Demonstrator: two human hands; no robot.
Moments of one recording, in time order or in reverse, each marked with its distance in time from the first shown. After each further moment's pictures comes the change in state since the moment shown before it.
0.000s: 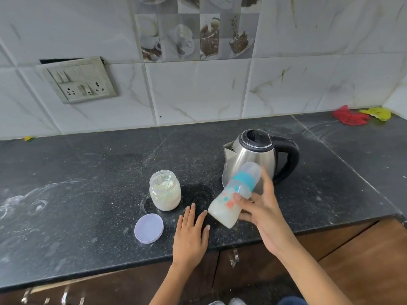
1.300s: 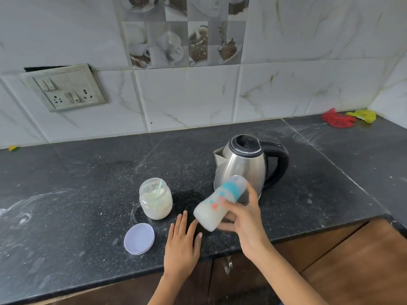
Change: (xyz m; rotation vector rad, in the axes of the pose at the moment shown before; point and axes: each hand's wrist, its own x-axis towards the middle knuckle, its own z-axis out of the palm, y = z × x) left_hand 0.000 -0.004 0.005 0.031 -0.032 -0.014; right_hand 0.013 0.022 0.009 0.108 0.149 0.049
